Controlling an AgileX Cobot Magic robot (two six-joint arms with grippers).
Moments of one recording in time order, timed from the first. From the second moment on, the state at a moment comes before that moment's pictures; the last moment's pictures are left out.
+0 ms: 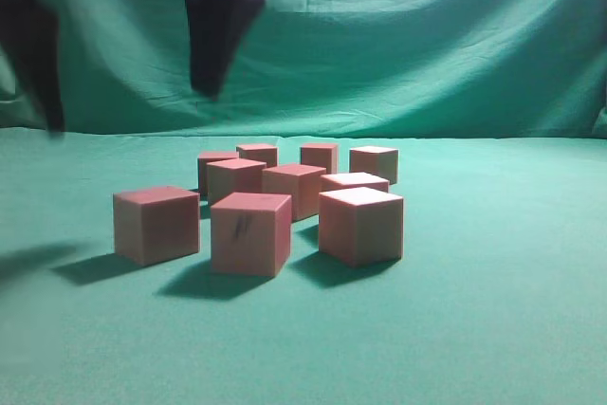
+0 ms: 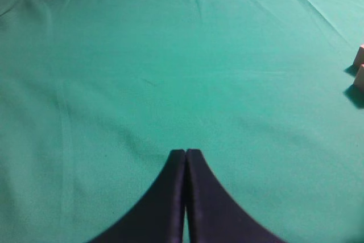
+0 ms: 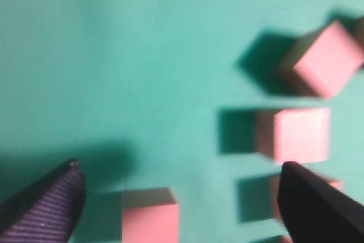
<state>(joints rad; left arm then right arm) -0.01 -0.01 0.02 0.02 0.35 0.01 1.08 2.01 -1.57 -0.36 0.94 0.40</state>
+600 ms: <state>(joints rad) -0.01 -0.01 0.02 0.02 0.35 0.01 1.08 1.65 -1.96 -0.31 1.15 0.33</state>
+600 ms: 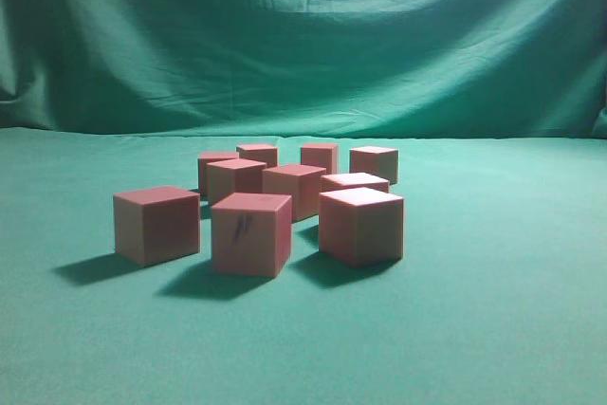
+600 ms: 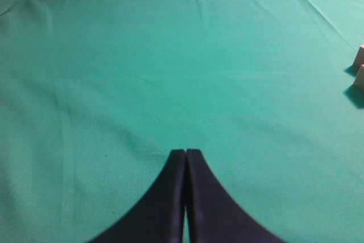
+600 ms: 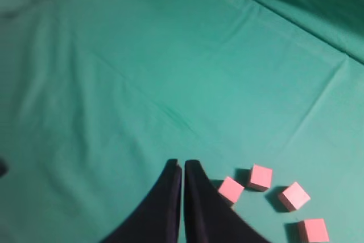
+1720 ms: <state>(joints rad) -0.01 -0.01 0.02 0.02 0.35 0.01 0.98 1.05 -1.66 -0.03 1.28 -0.11</state>
